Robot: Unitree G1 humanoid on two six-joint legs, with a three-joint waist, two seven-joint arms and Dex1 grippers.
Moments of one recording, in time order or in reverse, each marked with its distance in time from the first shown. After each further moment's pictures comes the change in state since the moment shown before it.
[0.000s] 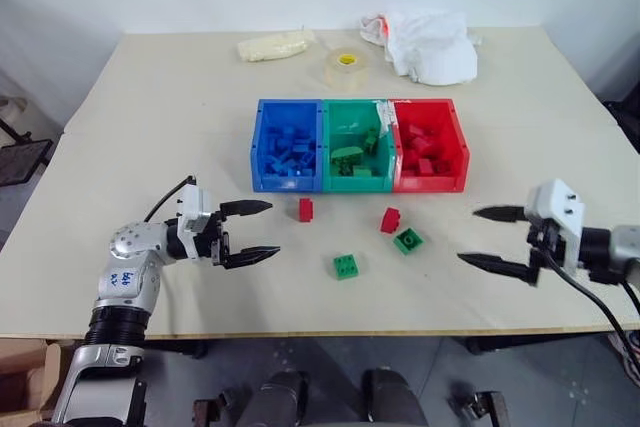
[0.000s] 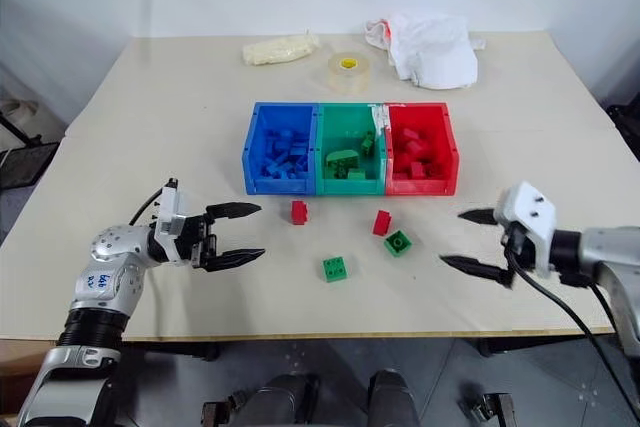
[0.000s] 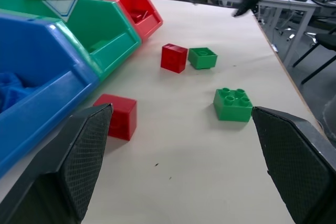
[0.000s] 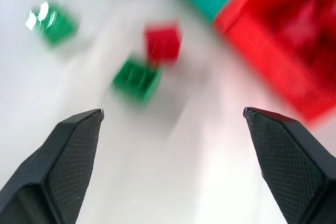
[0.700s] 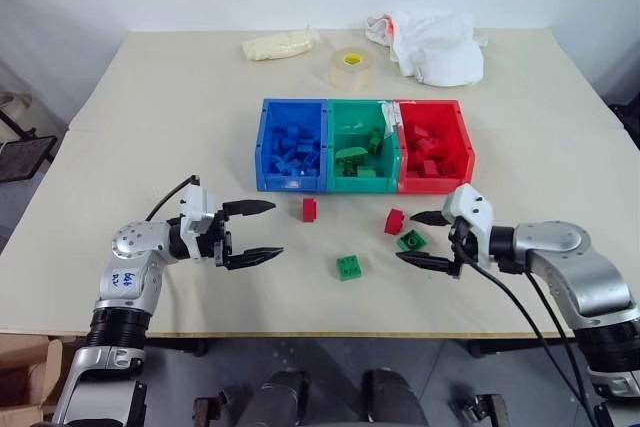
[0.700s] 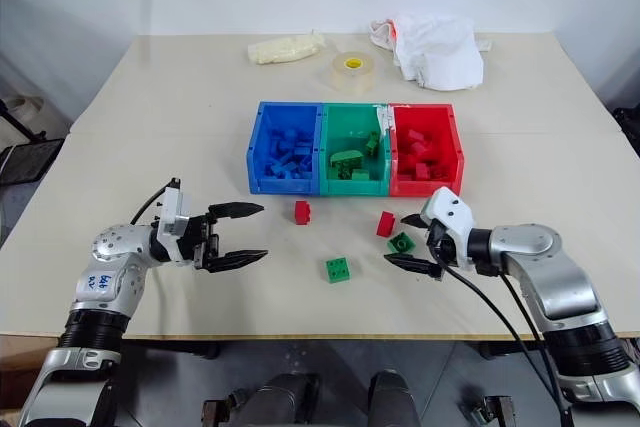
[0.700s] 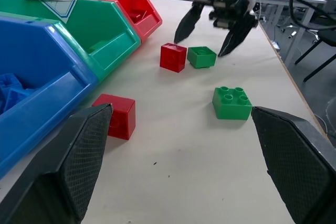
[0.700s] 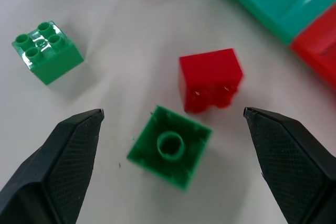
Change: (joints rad) left arm 0.015 -0.003 -0.009 -0.059 0.006 0.013 0.023; right arm -0.284 0.226 0.364 0.107 -0.090 0.039 -0.141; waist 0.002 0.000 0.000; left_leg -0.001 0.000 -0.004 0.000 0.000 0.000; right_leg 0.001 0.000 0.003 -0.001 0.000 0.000
